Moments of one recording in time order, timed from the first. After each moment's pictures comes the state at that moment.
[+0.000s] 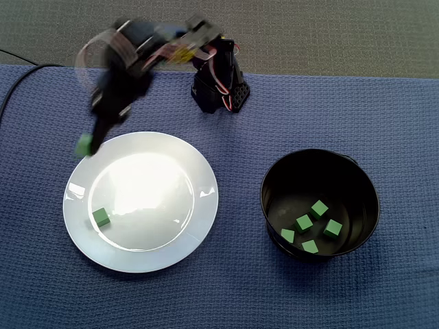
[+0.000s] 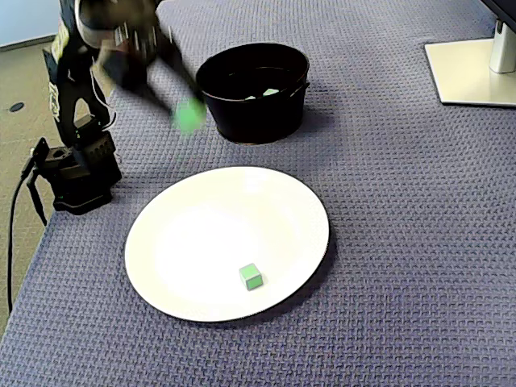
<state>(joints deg) 36.0 85.1 32.5 89.2 -27.5</state>
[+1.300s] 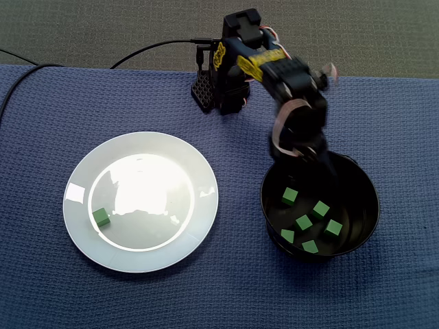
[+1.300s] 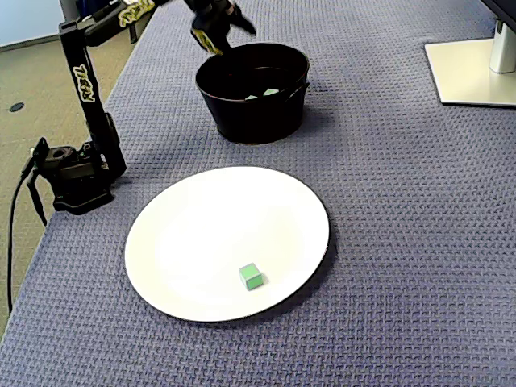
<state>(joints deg) -20.7 89.6 62.9 83.4 -31.8</state>
